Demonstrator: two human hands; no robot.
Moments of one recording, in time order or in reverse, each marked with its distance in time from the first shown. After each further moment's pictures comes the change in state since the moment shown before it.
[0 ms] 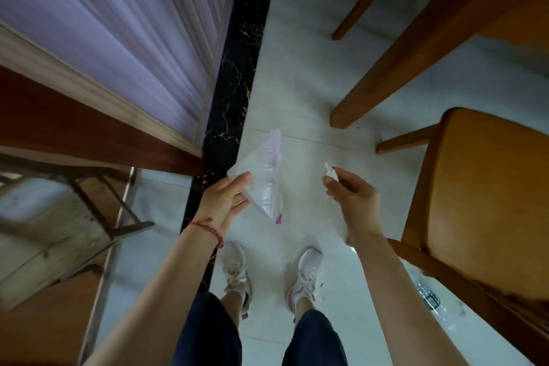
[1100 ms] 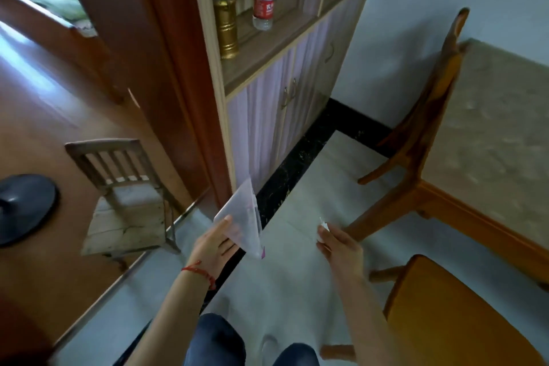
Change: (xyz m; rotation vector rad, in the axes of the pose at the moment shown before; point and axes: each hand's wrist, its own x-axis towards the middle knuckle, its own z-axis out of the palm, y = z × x) left_hand -0.287 0.045 -0.003 -0.537 0.202 0.286; right_hand -0.180 -0.165 -0.041 0.105 -0.301 -0.060
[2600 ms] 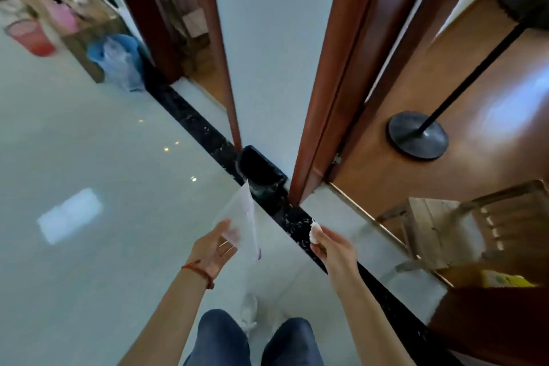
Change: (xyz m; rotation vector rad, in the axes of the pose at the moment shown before) left_hand -0.372 -0.281 -0.339 -1.280 1.093 0.440; right_hand -0.373 0.283 0.126 -1.118 -1.431 0.245
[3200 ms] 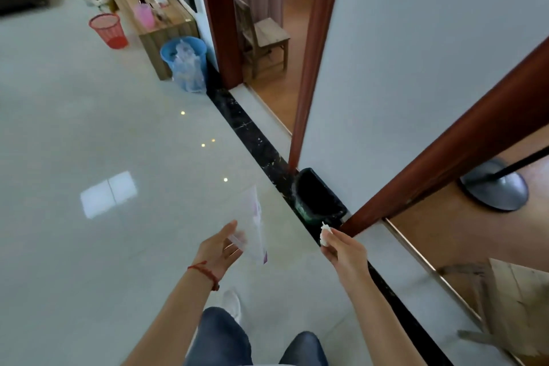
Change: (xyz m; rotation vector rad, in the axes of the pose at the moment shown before) left_hand 0.082 0.140 -0.139 -0.108 0.103 0.033; right_hand 0.041 0.014 0.223 -0.109 -0.115 0.023
